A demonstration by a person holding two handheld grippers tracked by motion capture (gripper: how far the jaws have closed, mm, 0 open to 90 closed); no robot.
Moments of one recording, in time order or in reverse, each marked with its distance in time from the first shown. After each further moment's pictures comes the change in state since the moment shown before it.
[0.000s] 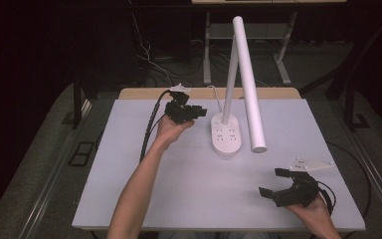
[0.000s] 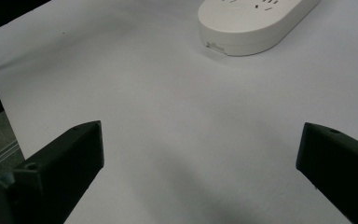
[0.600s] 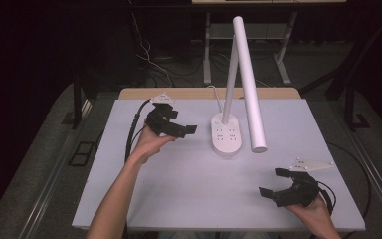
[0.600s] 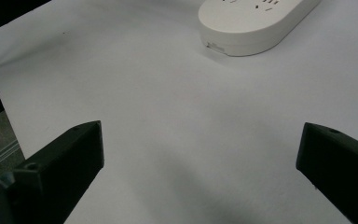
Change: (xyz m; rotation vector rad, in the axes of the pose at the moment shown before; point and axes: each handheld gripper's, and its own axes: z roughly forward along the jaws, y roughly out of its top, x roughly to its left) left arm -0.017 -0.025 -0.068 0.017 -0.015 0.046; right arm 0.001 0.000 0.000 -0.003 -0.001 0.000
